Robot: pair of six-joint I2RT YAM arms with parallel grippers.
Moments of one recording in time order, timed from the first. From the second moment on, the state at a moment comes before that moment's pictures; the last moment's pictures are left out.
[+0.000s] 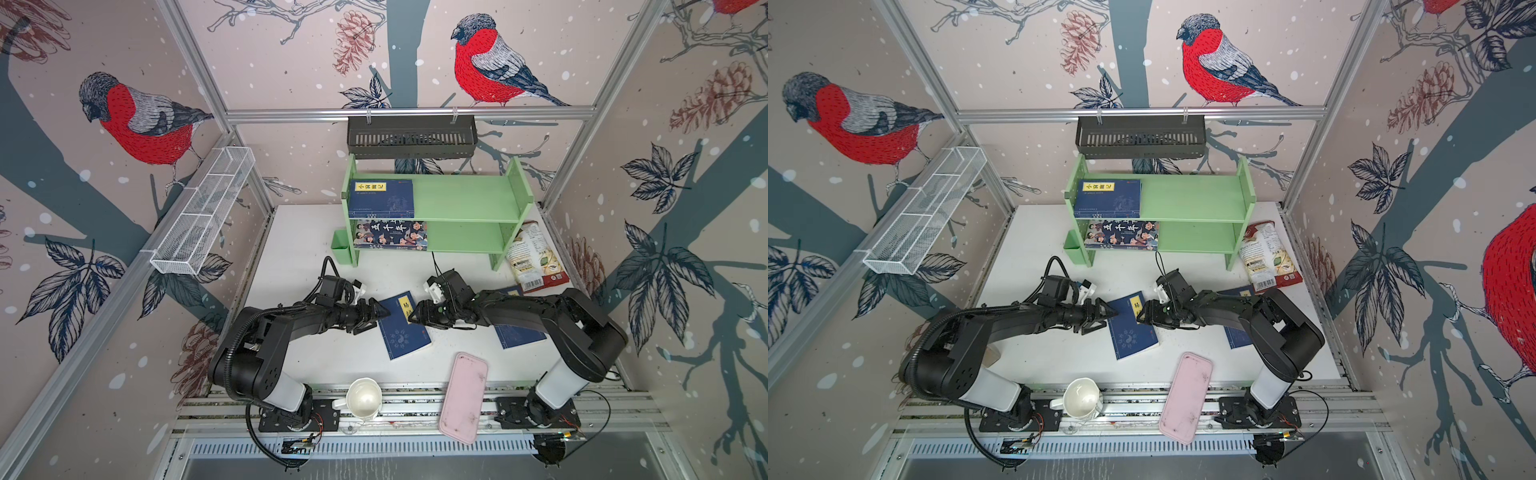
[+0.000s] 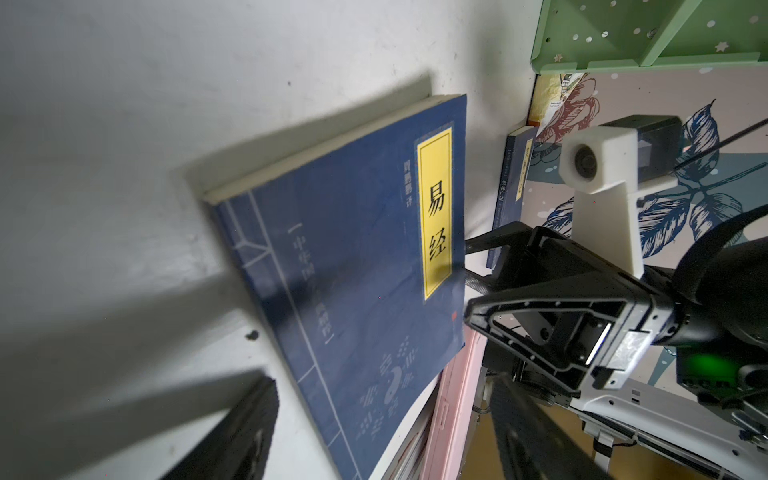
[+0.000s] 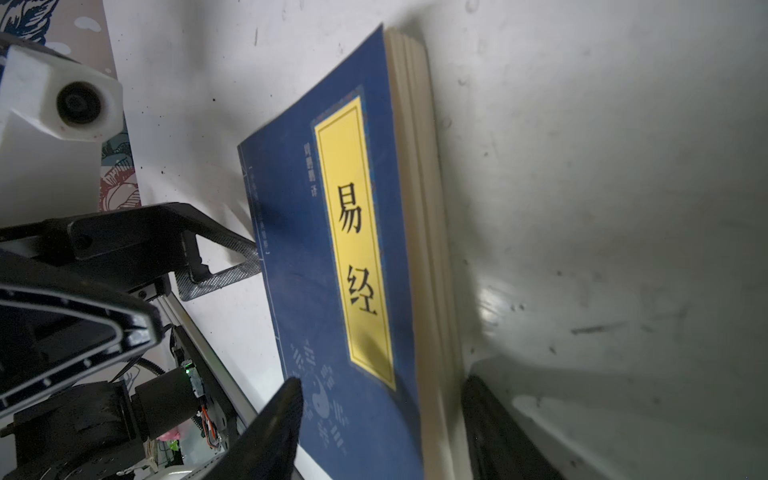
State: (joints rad) left arm -0.28 1.53 0.51 0.06 0.87 -0.68; right arm 0.73 1.67 0.77 -0.03 -0.49 0.77
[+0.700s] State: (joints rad) left arm -0.28 1.57 0.58 0.03 0.79 -0.65; right arm 0.76 1.67 0.70 0.17 -0.53 0.92
